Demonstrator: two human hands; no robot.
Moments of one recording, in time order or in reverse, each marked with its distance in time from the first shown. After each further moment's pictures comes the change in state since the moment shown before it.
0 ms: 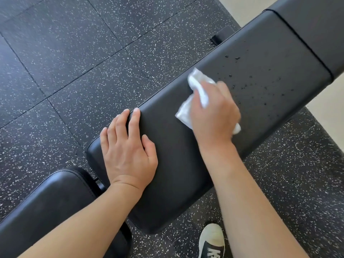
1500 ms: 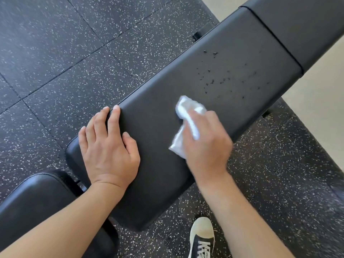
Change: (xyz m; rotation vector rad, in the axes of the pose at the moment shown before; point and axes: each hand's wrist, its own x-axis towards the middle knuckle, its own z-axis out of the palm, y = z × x) left_hand -0.001 -0.003 0.002 -0.026 0.008 0.006; right_hand -0.061 0.046 -0.033 -0.081 -0.058 -0.172
